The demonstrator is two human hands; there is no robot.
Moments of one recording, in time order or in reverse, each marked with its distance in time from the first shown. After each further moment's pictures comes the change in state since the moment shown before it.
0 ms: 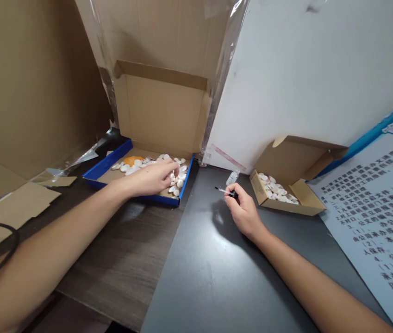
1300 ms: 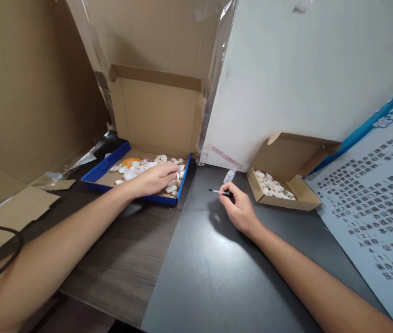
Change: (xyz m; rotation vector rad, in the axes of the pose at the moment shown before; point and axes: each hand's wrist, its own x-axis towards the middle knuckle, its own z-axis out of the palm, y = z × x) left_hand 0.007 -0.002 0.013 -0.208 0.052 0.041; right_hand 0.000 -0.001 0.001 -0.042 -0.016 -0.061
